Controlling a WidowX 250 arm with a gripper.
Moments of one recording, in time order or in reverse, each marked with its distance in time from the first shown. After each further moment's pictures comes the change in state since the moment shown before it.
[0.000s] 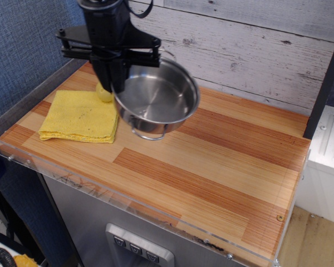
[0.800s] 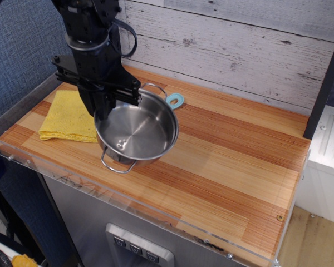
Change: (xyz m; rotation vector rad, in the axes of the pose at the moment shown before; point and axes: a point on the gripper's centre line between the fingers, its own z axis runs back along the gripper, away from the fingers) arm -0.015 0.015 -0.038 0.014 0.041 -0.231
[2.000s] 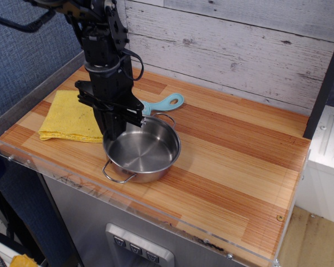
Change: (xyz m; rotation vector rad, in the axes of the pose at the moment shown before) arm 0.006 0.001 -0.058 -0.094 0.169 -0.164
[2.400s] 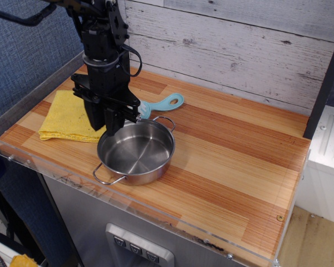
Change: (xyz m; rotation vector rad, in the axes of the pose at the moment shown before) arm 0.001 0.006 0.005 0.036 0.024 0.004
